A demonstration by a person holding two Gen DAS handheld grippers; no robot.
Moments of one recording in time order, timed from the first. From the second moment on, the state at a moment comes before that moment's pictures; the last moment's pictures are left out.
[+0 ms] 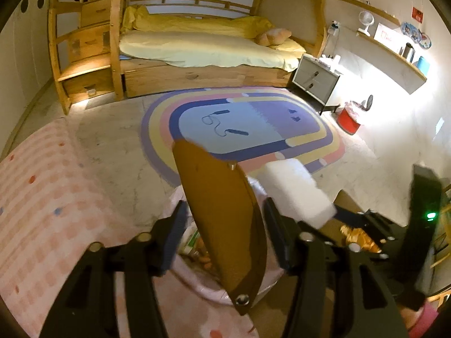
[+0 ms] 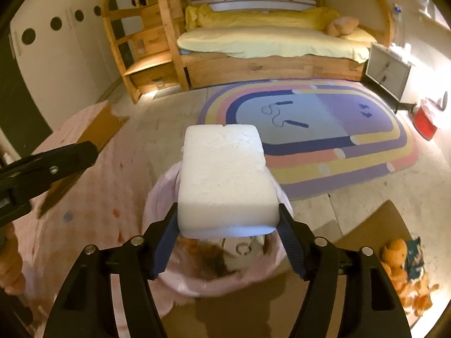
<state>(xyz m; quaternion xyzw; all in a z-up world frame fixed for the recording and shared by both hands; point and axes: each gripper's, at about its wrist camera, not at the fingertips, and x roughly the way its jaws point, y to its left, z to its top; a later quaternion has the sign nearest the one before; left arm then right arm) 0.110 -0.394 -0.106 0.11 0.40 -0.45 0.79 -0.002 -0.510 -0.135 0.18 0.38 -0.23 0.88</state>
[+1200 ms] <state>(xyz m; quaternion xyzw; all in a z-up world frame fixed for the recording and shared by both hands) -0.007 -0.070 0.030 0.01 0.39 -0.15 0.91 -0.070 -0.295 0.059 0.11 0.34 -0.04 0.93</state>
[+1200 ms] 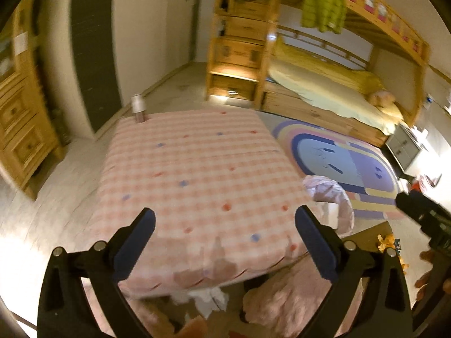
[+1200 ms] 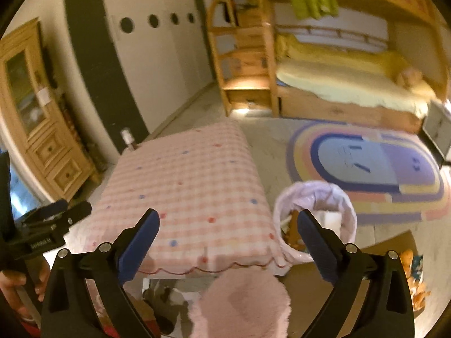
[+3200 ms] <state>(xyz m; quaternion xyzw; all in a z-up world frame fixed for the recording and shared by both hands) -0.057 -0.003 0.029 0.05 0.39 -0.02 0.92 -0.085 -0.245 0.057 0.04 0.36 -0.03 0.93</state>
